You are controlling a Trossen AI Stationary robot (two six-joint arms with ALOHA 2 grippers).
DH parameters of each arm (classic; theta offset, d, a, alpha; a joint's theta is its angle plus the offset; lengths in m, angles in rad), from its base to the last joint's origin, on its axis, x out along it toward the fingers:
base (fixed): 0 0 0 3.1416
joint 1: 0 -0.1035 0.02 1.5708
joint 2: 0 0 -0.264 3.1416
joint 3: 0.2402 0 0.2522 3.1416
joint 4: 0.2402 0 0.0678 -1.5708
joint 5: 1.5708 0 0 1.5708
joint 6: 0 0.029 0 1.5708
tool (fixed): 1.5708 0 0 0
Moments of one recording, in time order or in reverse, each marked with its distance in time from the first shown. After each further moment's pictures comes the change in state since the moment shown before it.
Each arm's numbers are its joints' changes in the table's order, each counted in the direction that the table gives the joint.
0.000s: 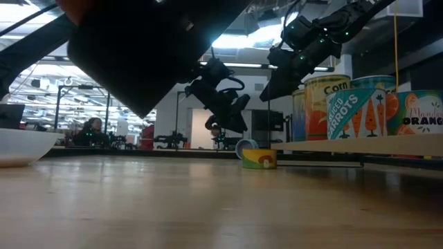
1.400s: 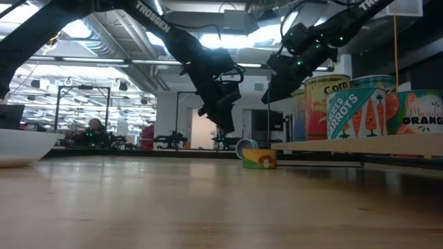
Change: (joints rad) left arm 0.086 -0.121 0.001 0.447 -0.086 0.315; right arm 0.099 0.054 0.061 0.008 -0.013 0.005
